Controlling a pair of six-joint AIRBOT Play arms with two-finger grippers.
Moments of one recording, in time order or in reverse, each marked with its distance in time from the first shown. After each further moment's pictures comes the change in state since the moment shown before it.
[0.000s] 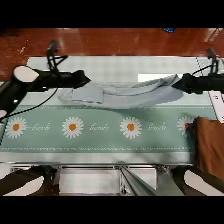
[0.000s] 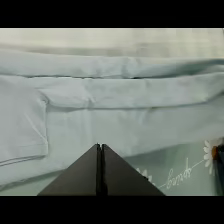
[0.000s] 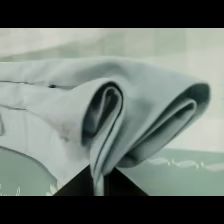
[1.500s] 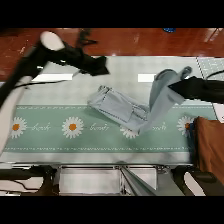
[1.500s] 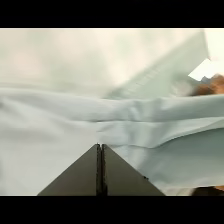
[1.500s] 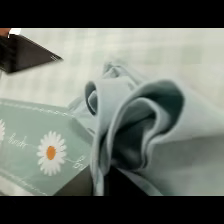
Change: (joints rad) left arm -0.053 -0.275 0.550 0.175 -0.387 -0.162; right arm 0.190 0.373 -0.058 0.145 0.066 0.104
